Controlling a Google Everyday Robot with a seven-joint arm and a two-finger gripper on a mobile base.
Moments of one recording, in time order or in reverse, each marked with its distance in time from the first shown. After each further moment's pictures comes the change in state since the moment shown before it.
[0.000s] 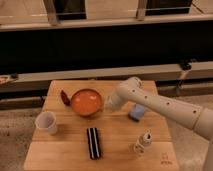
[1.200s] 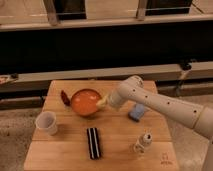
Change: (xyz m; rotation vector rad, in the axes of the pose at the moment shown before) arm 0.014 -0.008 0.004 -0.006 0.042 -0.009
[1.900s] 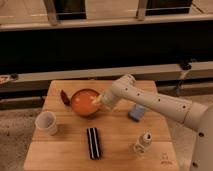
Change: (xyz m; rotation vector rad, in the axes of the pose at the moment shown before) arm 0.006 -0.025 0.023 0.000 -0.006 0.002
